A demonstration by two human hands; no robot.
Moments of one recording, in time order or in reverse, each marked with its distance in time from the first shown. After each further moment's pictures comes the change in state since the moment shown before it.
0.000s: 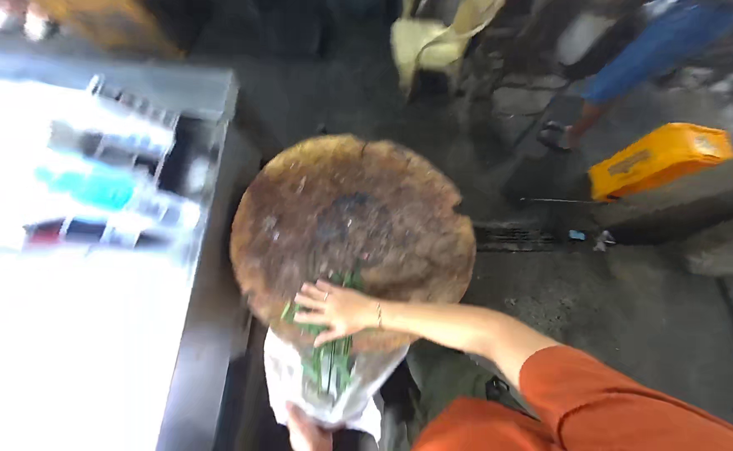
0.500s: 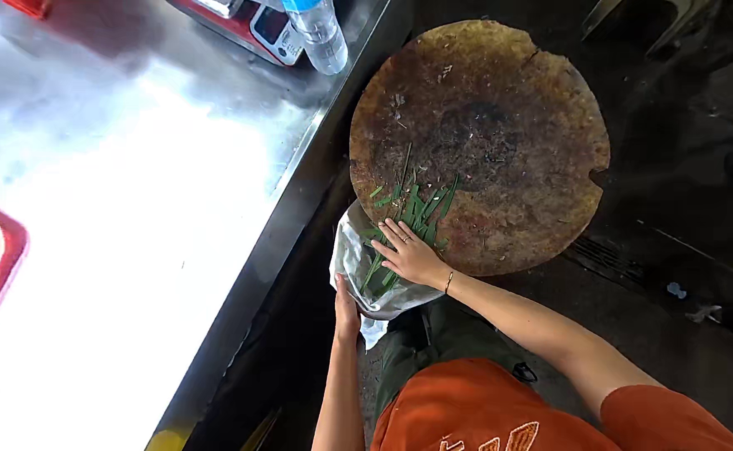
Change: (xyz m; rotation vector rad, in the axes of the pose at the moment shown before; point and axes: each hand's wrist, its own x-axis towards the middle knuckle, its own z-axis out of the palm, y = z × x) left_hand 0.000 -0.003 -0.025 -0.039 -0.011 -0.026; right_hand -0.042 -0.069 0.067 -0.134 0.048 -0.057
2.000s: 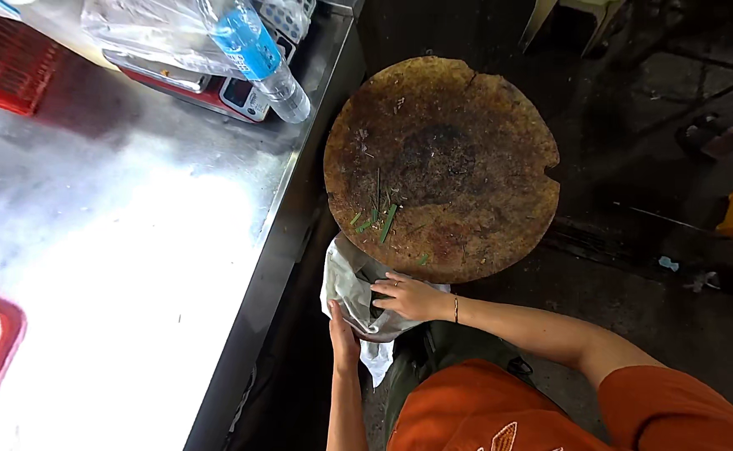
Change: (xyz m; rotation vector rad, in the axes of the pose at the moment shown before) left_hand -0.016 0.017 0.009 -0.046 -0.019 0.061; right_hand -0.039 -0.026 -0.038 0.422 -0.152 -0.102
